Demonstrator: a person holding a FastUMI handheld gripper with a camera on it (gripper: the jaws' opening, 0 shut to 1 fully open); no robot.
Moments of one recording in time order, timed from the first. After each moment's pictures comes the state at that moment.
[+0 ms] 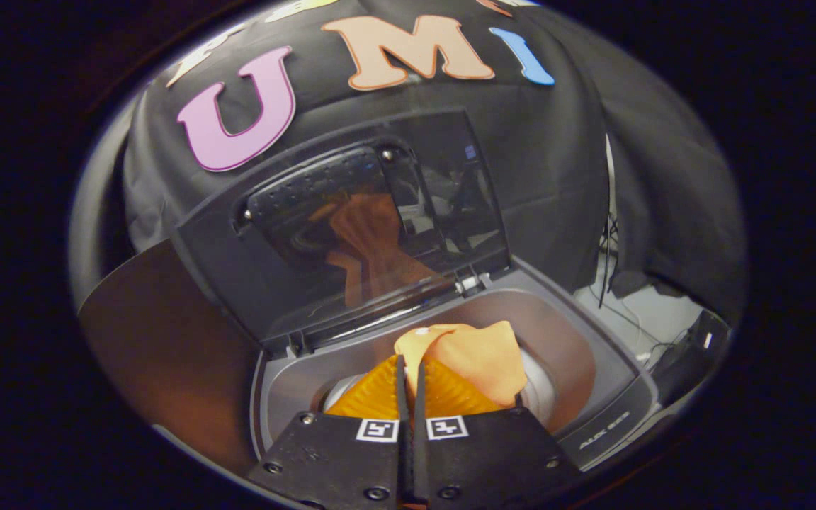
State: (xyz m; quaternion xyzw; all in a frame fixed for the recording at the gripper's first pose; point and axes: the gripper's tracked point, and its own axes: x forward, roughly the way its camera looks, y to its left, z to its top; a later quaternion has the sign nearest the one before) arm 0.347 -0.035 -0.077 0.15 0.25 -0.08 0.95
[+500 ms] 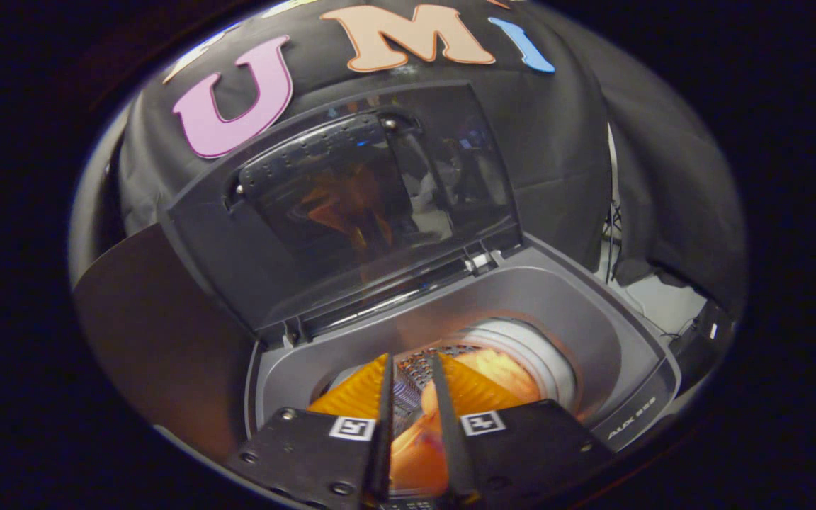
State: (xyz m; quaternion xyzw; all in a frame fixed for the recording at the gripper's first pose) arm 0.345 -0.032 -0.086 0.11 0.26 -0.09 0.96
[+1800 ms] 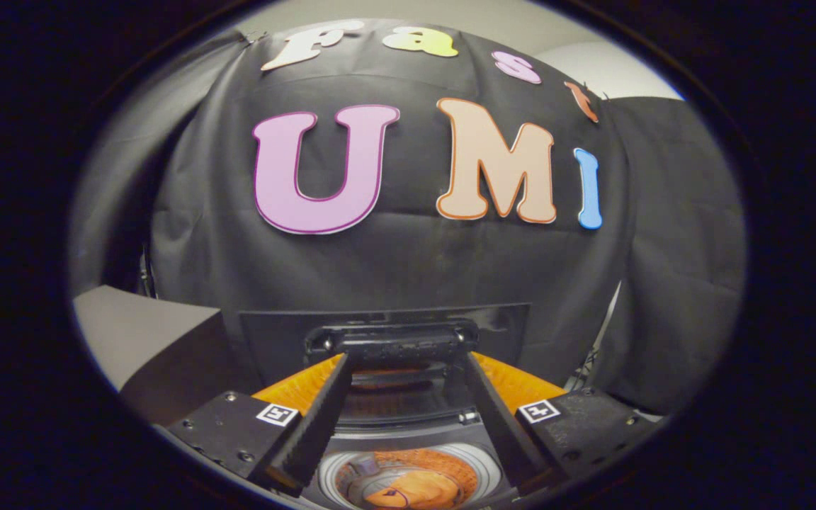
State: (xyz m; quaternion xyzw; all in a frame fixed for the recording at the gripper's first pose) arm 0.395 0.009 0.119 -0.04 0.07 -0.07 0.99
